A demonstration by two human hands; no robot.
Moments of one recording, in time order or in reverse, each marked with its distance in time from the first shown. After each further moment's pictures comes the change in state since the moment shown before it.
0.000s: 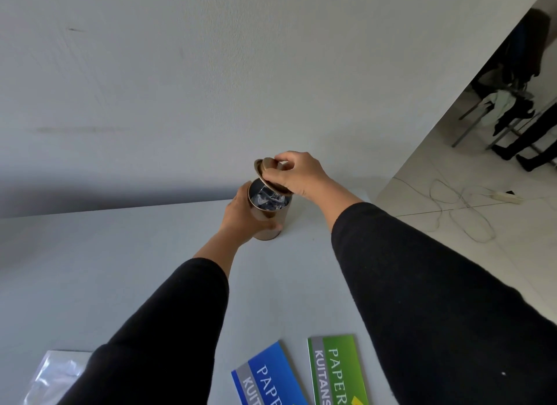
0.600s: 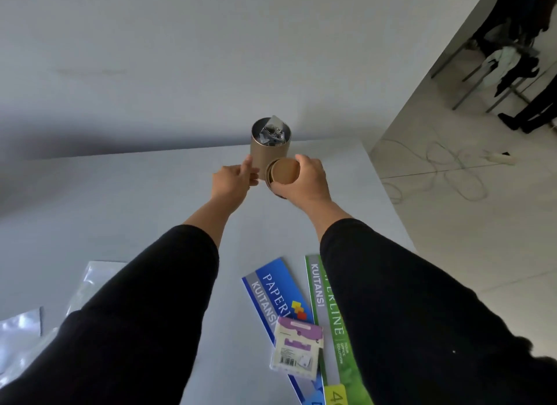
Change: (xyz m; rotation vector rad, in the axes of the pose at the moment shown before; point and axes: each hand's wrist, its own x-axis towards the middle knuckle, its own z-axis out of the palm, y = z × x) left_hand -0.089 -0.016 -0.014 -0.217 0.079 -0.093; right_hand -0.124 0.055 0.055 -0.133 0.173 0.047
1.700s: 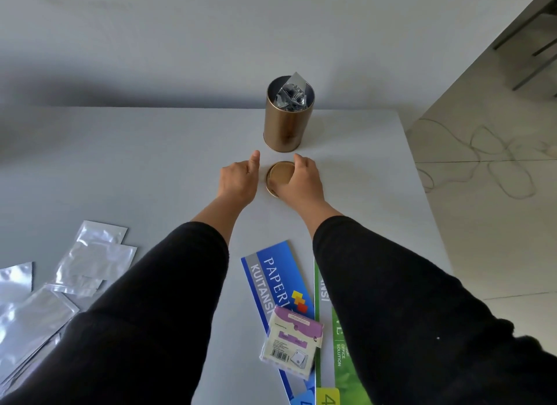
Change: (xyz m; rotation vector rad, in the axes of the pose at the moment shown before) left_hand 0.007 -0.061 0.028 0.408 0.056 -0.100; right_hand 0.017 0.043 0.074 -0.098 -0.168 -0.007
